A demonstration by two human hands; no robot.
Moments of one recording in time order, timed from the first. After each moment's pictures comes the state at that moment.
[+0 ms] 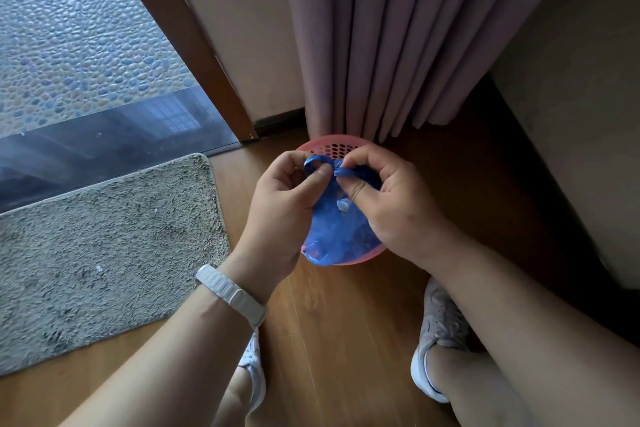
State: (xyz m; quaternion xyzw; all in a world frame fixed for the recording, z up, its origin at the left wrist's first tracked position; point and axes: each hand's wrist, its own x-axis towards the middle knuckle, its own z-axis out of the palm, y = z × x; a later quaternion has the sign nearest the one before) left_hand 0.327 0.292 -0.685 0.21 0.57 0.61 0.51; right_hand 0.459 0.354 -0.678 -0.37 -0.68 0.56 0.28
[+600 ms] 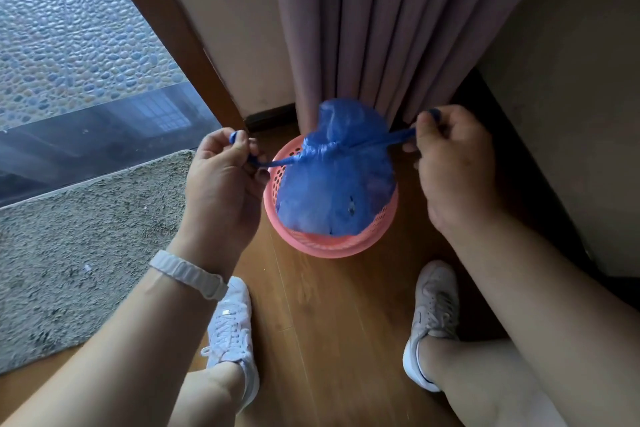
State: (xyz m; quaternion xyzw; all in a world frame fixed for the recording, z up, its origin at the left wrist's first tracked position) left_hand 0.293 0.298 -0.671 0.06 0.52 0.71 0.47; right_hand 0.486 0.387 -0.674 -0.59 -0.54 0.43 0.41
